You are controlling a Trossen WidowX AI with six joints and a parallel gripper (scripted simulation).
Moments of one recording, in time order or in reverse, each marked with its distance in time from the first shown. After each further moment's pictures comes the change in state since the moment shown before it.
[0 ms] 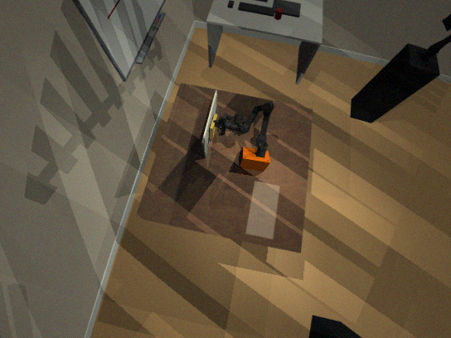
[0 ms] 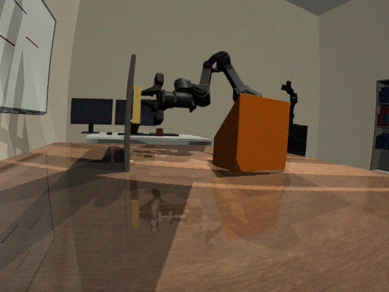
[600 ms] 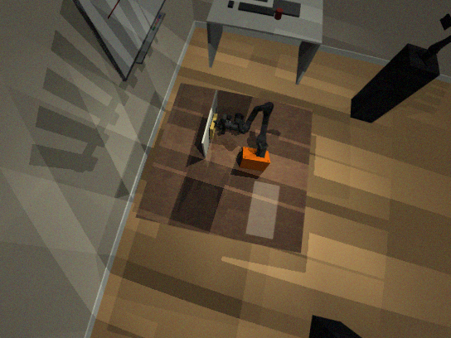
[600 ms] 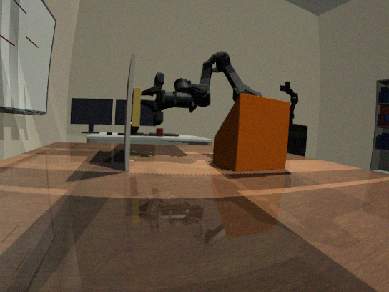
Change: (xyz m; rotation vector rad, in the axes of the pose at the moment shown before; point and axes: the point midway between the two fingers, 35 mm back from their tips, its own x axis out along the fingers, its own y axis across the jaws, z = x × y) arm 0.000 -0.001 -0.001 -0.084 -0.001 0.001
